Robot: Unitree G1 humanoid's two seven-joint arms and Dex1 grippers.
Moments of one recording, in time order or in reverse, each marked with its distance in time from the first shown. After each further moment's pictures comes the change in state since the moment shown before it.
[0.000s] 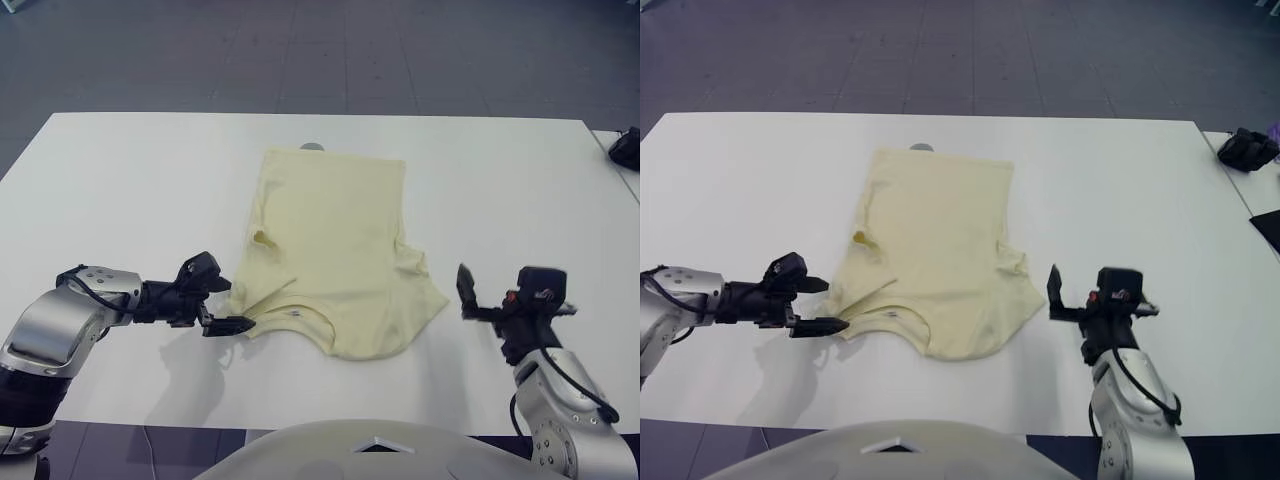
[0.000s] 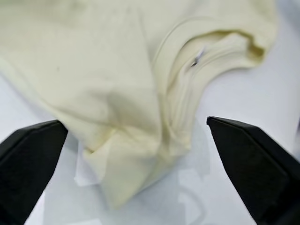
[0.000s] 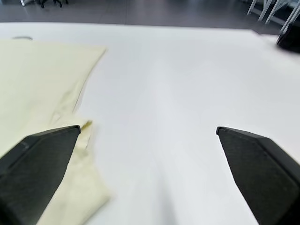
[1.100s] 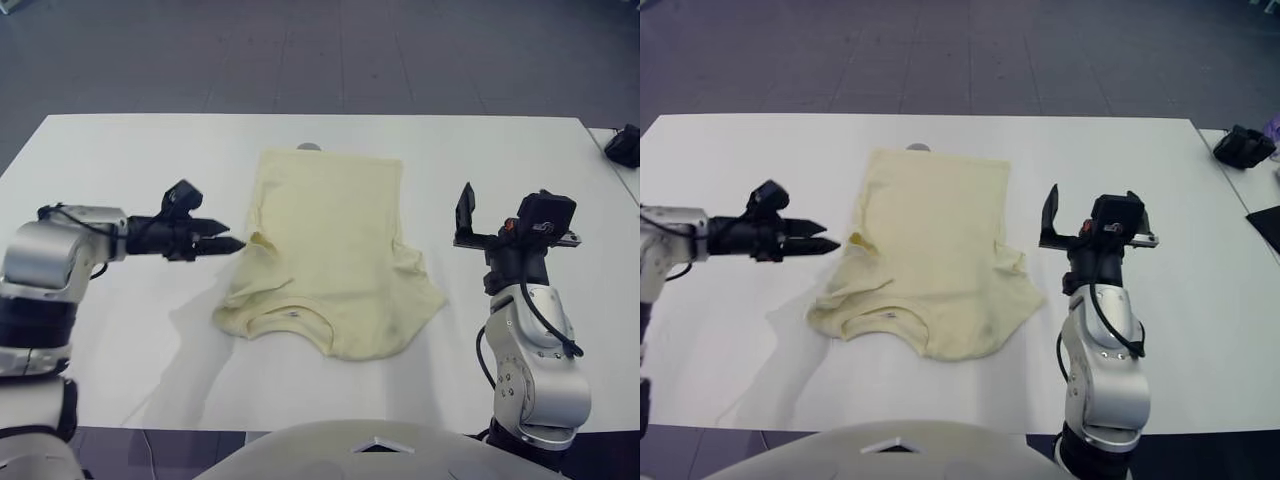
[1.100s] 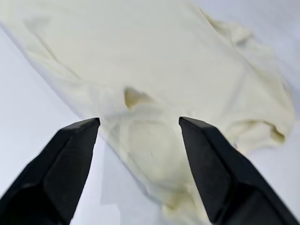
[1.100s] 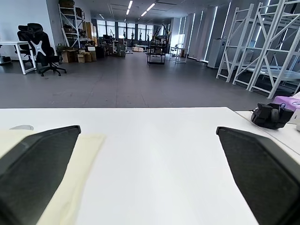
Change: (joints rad) left arm -0.248 0.036 -0.033 0.251 0.056 0.016 -0.055; right arm -0.388 -0.019 0.103 0.123 -0.186 -0.190 -0.179
